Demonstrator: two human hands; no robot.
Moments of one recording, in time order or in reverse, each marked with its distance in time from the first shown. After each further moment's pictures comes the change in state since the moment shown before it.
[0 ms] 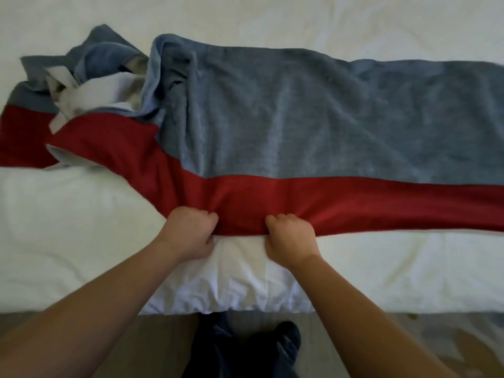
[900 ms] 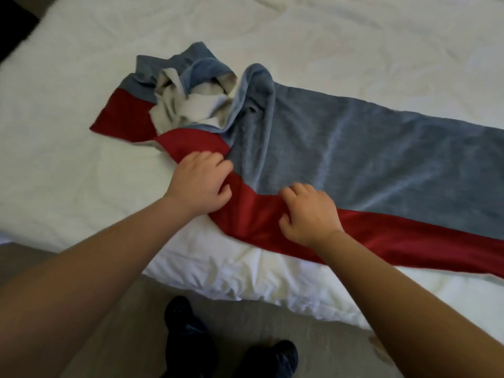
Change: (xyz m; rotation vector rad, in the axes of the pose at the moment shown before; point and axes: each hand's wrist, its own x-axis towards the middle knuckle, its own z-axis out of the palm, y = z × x) left_hand -0.058 -0.070 -0.071 -0.027 0.270 -0.320; right_hand 0.027 -0.061 -0.082 -0.156 0.105 -0.220
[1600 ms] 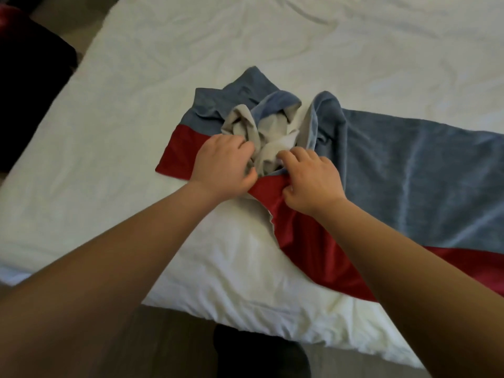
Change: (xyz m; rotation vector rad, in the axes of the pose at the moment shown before) left_hand 0.042 -0.178 0.000 -0.077 0.117 0.005; right_hand 0.185 -0.123 -0.043 0.022 0.096 0.029
